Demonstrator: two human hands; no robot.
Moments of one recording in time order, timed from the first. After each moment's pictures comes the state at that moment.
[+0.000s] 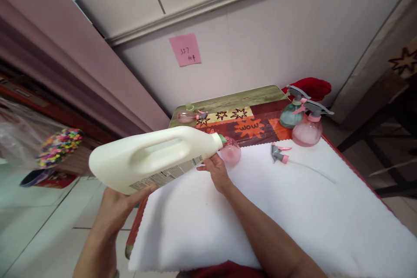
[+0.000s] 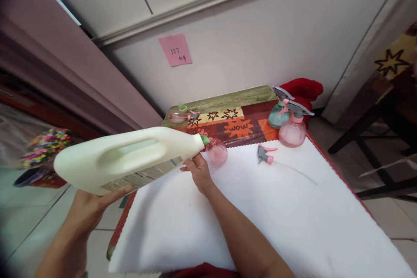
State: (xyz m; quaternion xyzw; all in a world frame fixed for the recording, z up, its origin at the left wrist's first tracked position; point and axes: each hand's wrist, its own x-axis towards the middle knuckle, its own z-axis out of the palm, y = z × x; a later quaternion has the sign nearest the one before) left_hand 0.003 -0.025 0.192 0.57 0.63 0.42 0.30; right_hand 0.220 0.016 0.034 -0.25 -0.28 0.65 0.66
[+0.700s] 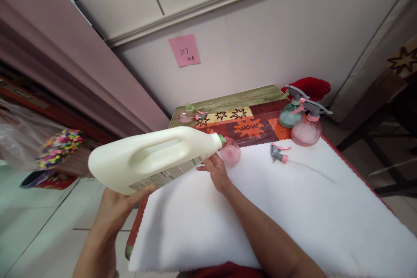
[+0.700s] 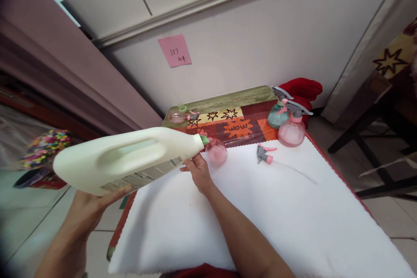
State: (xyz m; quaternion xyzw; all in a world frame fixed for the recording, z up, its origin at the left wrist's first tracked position) left_hand 0.004 -0.026 0.195 0.57 0.65 0.41 0.30; right_hand 0.221 0.016 0.034 -0.25 -0.28 0.65 0.66
